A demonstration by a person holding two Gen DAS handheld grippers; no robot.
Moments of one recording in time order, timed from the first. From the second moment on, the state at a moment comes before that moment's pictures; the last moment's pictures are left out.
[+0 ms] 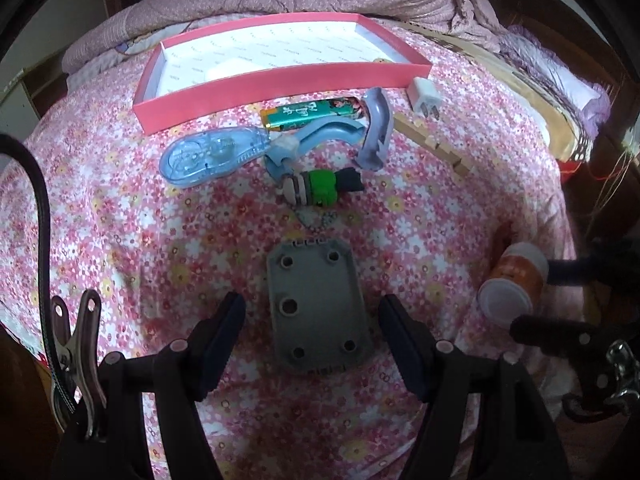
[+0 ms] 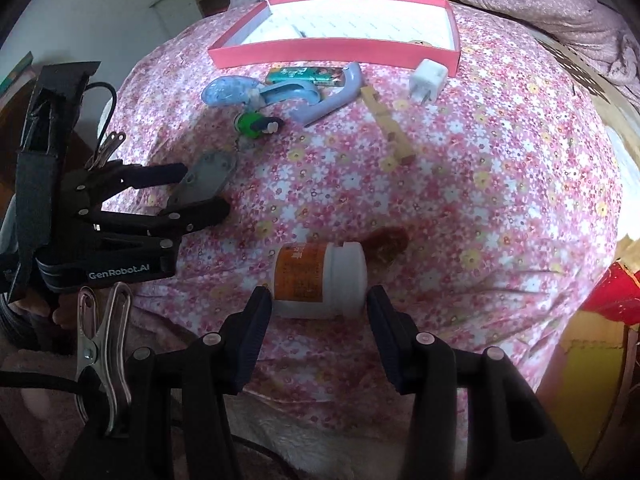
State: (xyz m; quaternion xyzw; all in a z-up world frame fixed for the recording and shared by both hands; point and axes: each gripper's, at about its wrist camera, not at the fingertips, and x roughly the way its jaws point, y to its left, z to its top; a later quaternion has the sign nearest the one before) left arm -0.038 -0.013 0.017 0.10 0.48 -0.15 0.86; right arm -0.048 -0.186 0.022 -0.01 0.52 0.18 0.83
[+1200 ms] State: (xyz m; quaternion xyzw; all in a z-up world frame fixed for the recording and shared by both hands) left arm -0.048 -0.004 0.050 0.08 0.43 -0.15 0.89; right arm -0.040 -0.189 0.042 0.00 0.47 0.18 0.87
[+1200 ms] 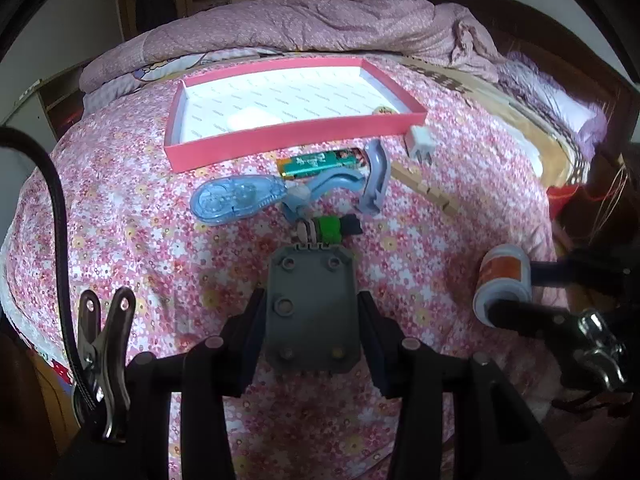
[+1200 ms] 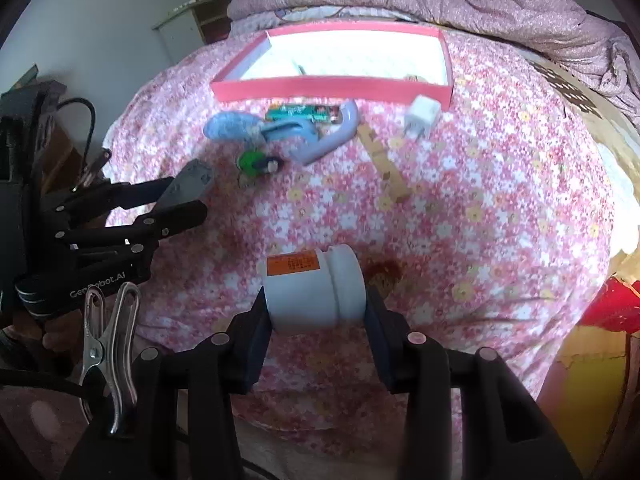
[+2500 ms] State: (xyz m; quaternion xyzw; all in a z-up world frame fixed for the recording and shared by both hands) left arm 0.090 0.005 0.110 0.05 0.38 -0.10 0.92; right arm 0.096 -0.209 0.108 0.03 0.40 0.13 0.90
